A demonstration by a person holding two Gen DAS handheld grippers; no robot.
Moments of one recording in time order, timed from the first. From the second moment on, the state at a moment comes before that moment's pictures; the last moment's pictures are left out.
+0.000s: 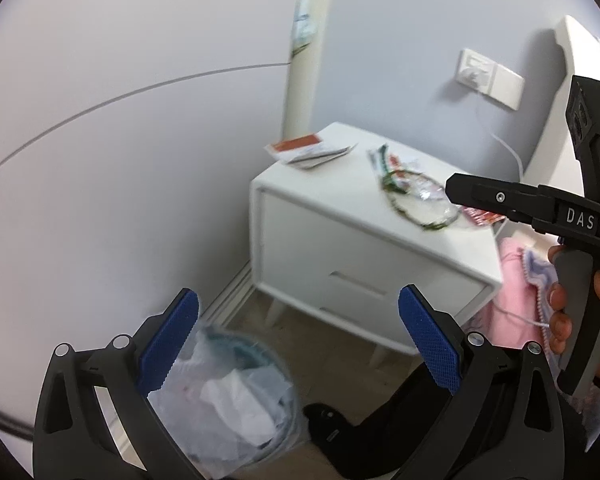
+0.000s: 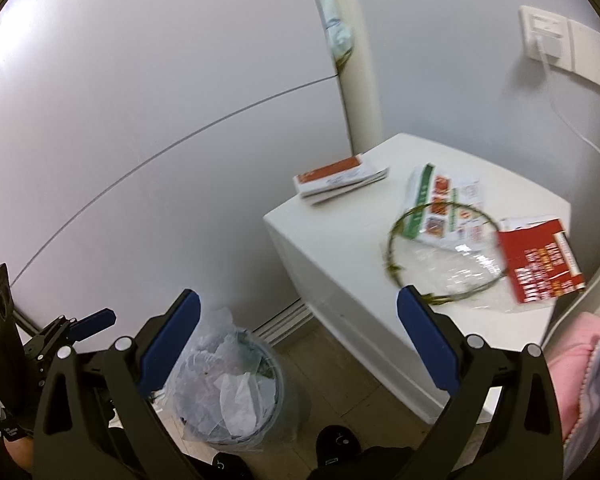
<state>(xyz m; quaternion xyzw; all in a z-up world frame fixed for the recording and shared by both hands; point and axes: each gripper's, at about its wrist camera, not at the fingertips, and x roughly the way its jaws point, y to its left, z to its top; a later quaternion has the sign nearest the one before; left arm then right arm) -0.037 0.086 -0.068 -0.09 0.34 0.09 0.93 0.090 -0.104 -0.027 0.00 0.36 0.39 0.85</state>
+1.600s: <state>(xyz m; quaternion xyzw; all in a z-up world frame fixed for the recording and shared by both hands) 0.275 0.250 -0.135 -0.16 0.43 -0.06 0.89 0.340 0.009 -0.080 0.05 0.49 0.30 0.82</state>
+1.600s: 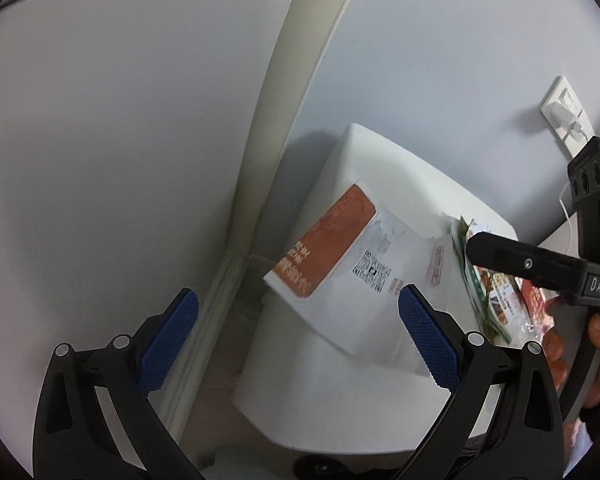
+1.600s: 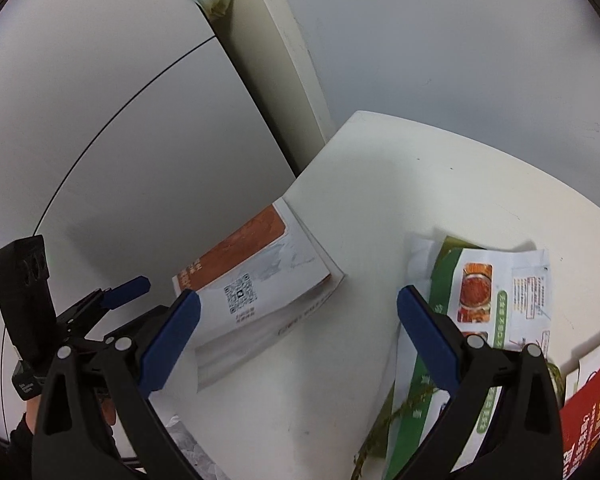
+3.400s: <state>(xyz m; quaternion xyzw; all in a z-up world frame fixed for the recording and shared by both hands) 0.254 0.222 -0.101 -0.17 0.38 -0.11 0.90 0.313 0.019 -0.076 0.06 0.48 0.32 0.82</state>
